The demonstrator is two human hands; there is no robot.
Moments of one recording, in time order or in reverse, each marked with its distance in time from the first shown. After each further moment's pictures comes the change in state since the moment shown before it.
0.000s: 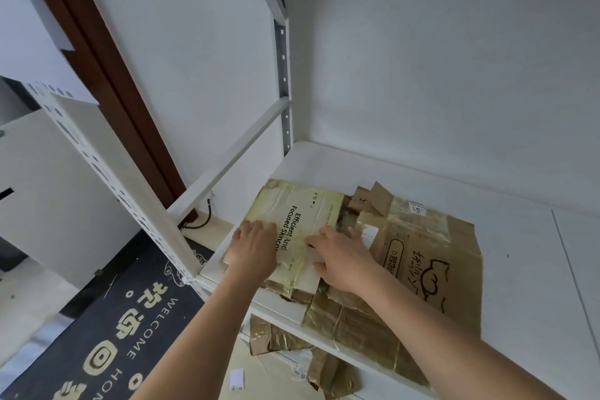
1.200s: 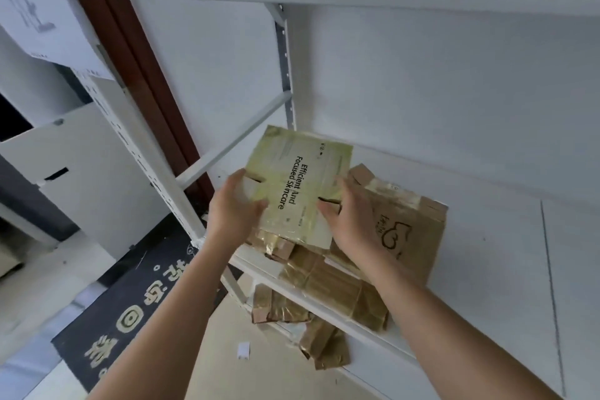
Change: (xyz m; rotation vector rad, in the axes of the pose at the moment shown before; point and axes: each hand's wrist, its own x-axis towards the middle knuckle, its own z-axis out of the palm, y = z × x) left_hand -0.101 0.053 -0.067 -0.913 0.406 -0.254; right_hand -0.075 0.024 -0.035 0.731 0.494 0.108
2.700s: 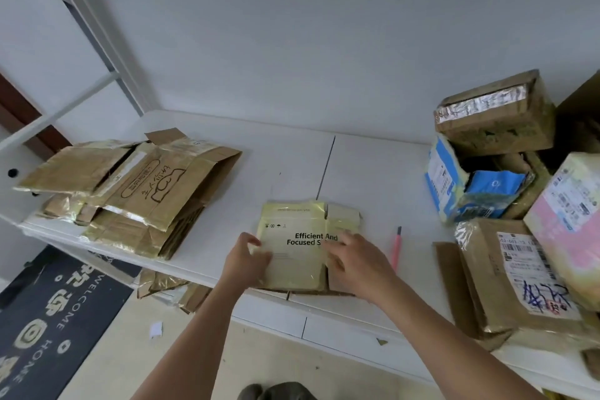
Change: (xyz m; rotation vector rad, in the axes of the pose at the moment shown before) left_hand -0.279 0.070 0.325 0.151 -0.440 -0.287; right_hand -0.222 0.287 -0.316 -0.636 -0.313 -0.002
